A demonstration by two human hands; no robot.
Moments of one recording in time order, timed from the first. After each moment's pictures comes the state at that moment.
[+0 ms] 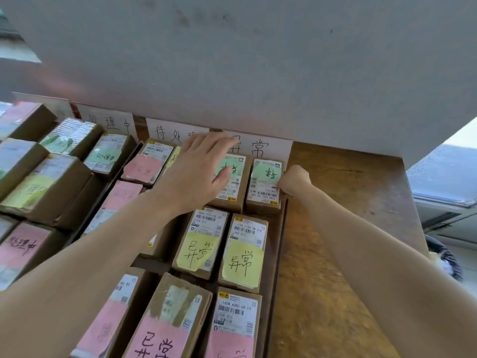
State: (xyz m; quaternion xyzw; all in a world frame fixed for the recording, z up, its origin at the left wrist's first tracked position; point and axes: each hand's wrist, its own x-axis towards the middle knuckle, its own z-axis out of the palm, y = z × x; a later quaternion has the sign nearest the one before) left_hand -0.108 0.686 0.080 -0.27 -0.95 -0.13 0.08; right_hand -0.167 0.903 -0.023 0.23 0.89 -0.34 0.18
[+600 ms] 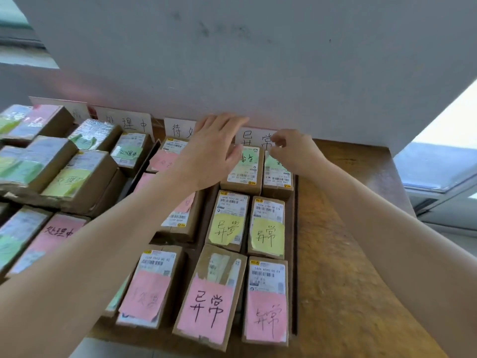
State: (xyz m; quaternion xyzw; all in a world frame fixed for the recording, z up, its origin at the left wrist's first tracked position) left_hand -0.076 0.636 0.110 -0.31 -0.92 -0.19 0.13; right_hand -0.092 0.831 0.086 0.02 0.96 -0.28 0.02
